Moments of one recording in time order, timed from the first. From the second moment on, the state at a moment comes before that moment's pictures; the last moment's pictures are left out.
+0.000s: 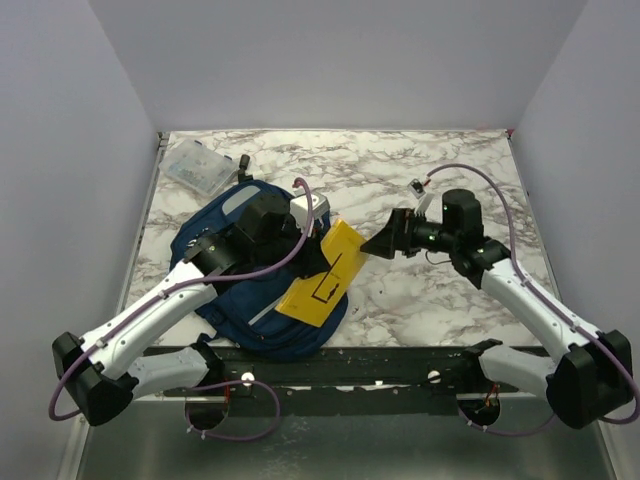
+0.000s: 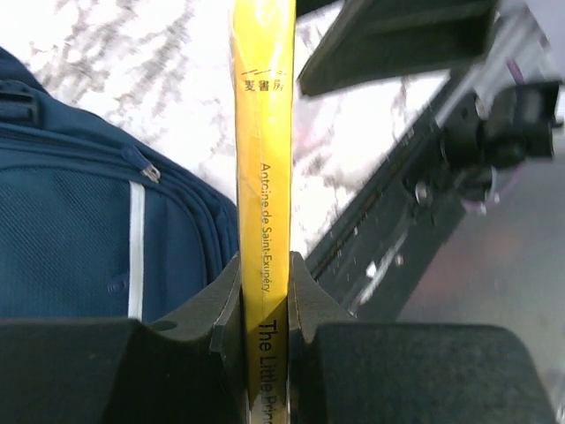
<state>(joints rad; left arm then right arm) -0.79 1.13 1.09 -0.55 0.27 -0.34 0.39 1.16 0.75 -0.11 -0.61 0.52</state>
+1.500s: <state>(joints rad) -0.67 0.85 1.00 -0.74 0.11 -0.53 0.73 0.88 0.72 -0.26 -0.26 0.86</state>
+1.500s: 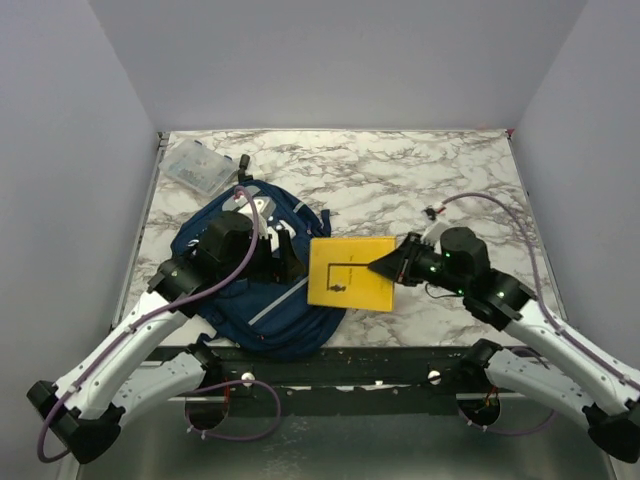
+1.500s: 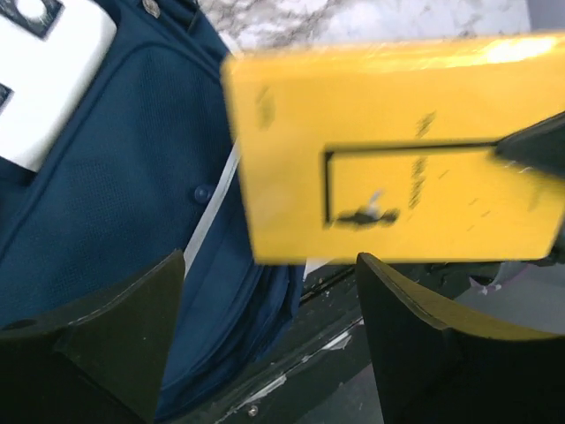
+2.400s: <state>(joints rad) -1.19 1.74 1.22 -0.97 -0.61 -0.72 0.72 0.37 0.87 -0.84 0.51 0.74</state>
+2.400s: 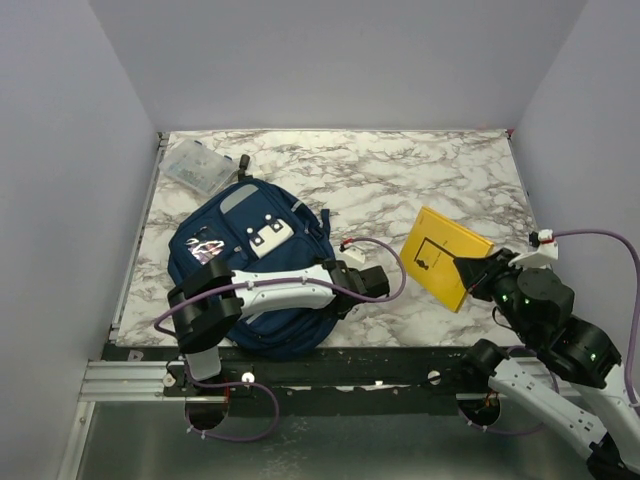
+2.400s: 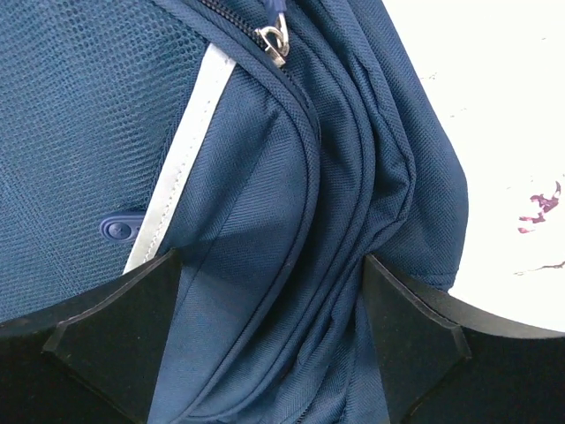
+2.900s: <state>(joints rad) -1.19 1.80 1.29 -1.00 -0.60 -0.68 0.72 0.38 0.84 -0.87 0.39 0.82</state>
